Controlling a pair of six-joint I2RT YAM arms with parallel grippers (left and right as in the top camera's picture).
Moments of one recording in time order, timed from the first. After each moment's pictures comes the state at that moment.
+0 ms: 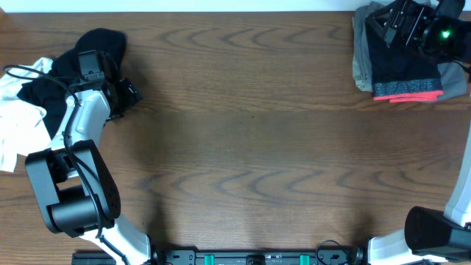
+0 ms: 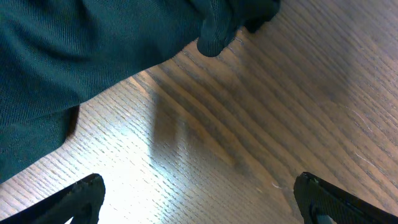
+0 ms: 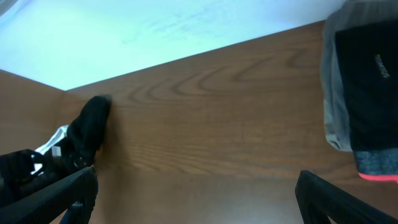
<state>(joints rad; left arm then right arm) 0.23 1.86 1.26 -0.57 -0.11 -0.45 -0.18 1.69 2.10 -1.21 -0.54 0.25</state>
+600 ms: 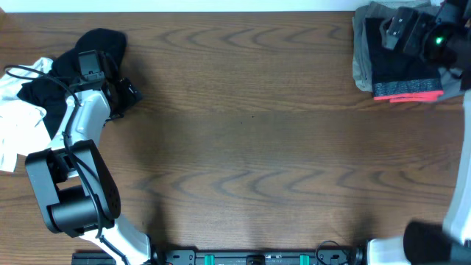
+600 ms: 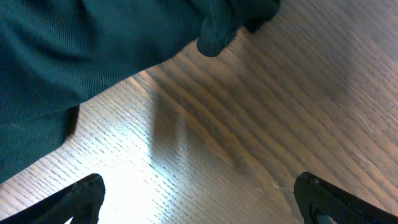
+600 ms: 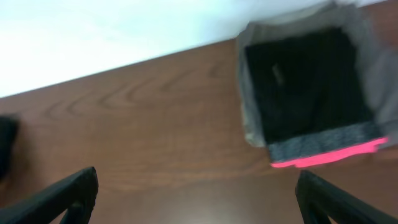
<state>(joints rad) 0.23 1.86 1.26 -0.57 -0.11 -0.45 -0.12 1.58 1.97 -1.13 -0.16 0.22</state>
